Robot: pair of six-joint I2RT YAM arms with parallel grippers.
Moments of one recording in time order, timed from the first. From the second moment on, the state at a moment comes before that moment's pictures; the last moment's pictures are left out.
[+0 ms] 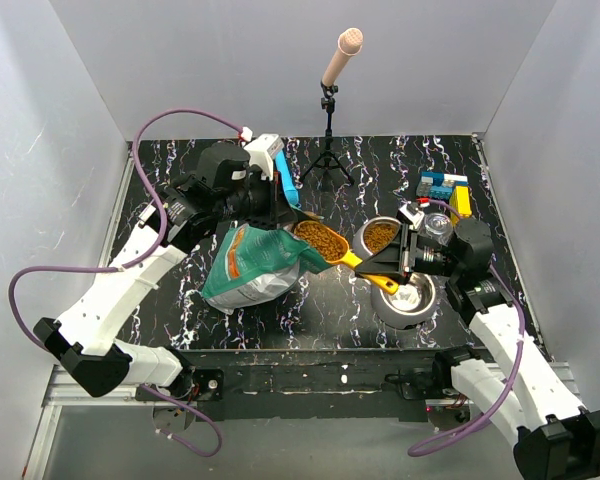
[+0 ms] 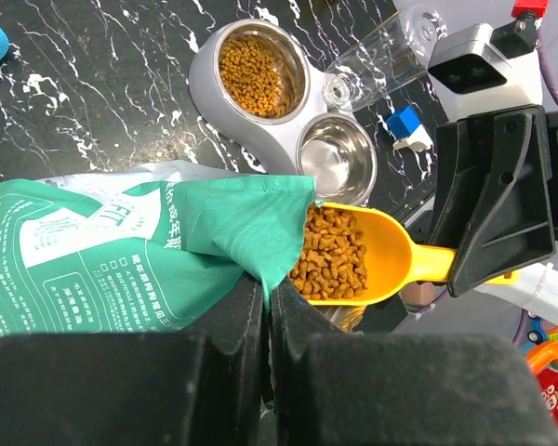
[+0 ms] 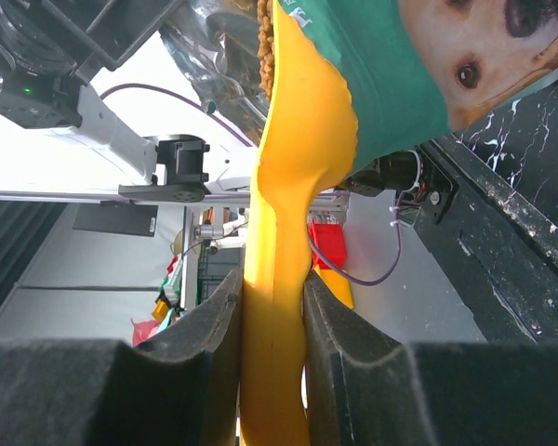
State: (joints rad) left arm -0.70 1.32 1.61 -0.83 0.20 -0.43; right arm 0.29 0.78 0.62 0.04 -1.12 1.32
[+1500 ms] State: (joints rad) left arm -0.70 1.32 1.60 -0.81 0.25 -0.40; right arm 0.20 0.59 0.59 -0.11 -1.19 1.35
